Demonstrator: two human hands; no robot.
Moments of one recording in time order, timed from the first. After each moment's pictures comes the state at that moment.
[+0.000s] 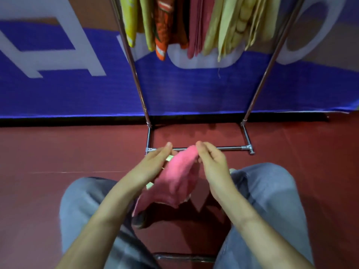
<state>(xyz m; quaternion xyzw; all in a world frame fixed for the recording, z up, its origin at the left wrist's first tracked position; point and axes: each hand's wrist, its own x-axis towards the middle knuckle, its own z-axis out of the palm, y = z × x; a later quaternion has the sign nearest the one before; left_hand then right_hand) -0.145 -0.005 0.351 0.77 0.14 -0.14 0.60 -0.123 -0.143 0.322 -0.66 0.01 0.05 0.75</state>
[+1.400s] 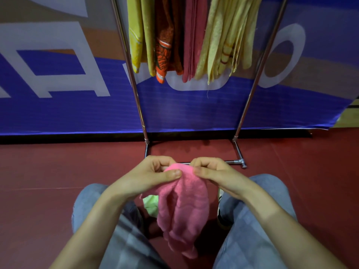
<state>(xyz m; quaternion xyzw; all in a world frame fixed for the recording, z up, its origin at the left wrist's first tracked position) -0.193 -0.002 0.403 0.70 -0.06 -0.18 0.69 -0.151 -0.190 0.379 -0.63 -0.23 0.31 0.67</state>
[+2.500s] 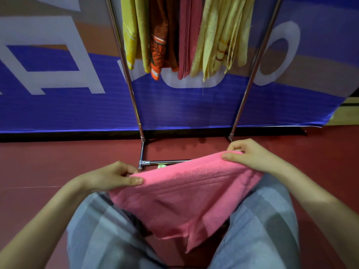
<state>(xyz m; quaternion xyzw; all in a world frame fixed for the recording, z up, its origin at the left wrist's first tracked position) -0.184 0.067 0.372 0.82 -0.04 -0.28 0.50 -0.097 -0.269 0.373 -0.86 -0.19 0.15 0.46</state>
